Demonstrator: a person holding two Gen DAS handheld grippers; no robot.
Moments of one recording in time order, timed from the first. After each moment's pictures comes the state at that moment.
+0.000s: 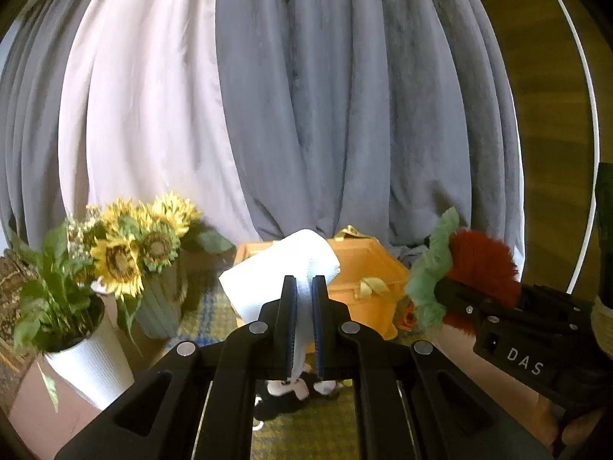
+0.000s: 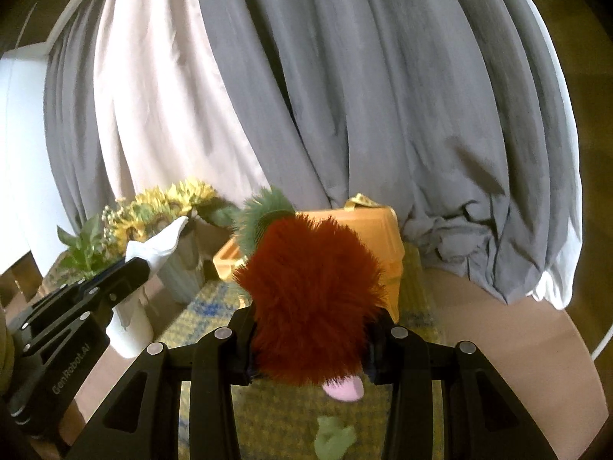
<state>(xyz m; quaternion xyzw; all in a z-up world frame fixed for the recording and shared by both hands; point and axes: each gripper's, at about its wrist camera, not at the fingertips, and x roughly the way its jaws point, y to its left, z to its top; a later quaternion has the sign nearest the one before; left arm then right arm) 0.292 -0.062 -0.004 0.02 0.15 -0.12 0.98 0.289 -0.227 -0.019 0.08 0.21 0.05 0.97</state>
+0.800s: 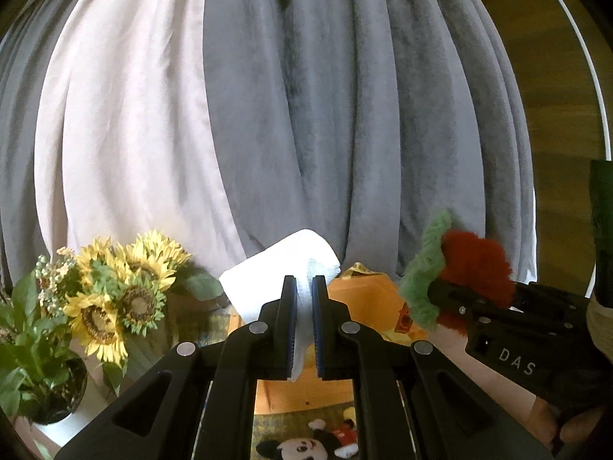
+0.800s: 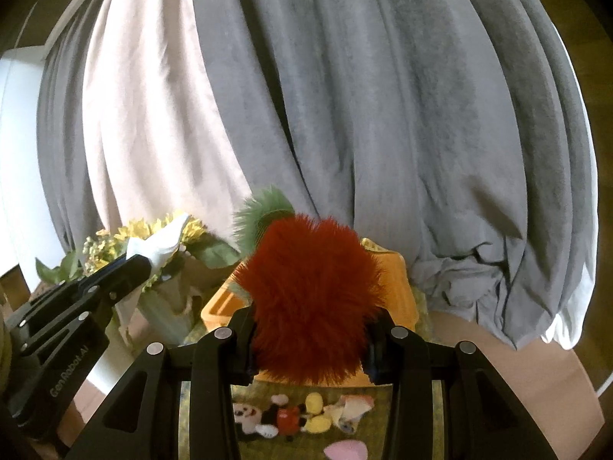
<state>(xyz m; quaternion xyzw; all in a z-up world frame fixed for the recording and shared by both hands) 0.368 -0.056 0.012 0.04 0.11 -0.14 0.98 0.356 -0.220 0.002 0.07 0.18 0.03 0.98</state>
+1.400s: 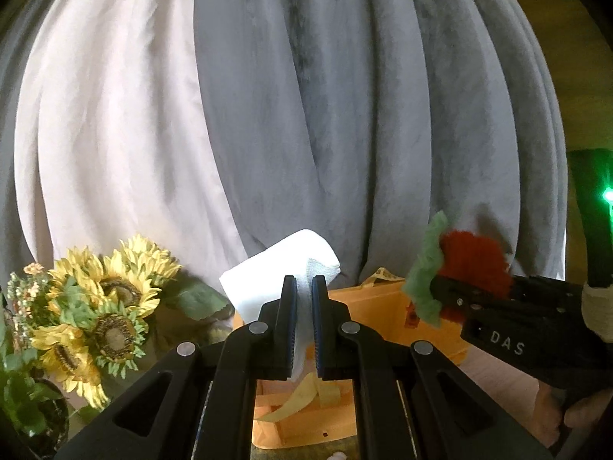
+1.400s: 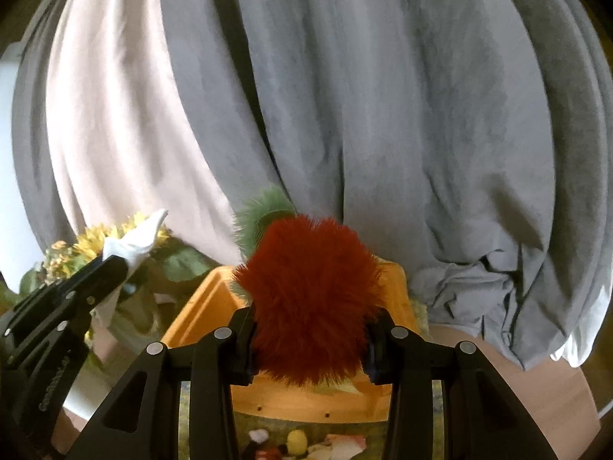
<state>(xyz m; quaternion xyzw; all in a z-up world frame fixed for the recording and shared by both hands) 0.444 -0.065 0.010 0.05 0.13 -0.13 0.98 0.449 -0.232 -0.004 0.07 0.23 0.02 0.97</state>
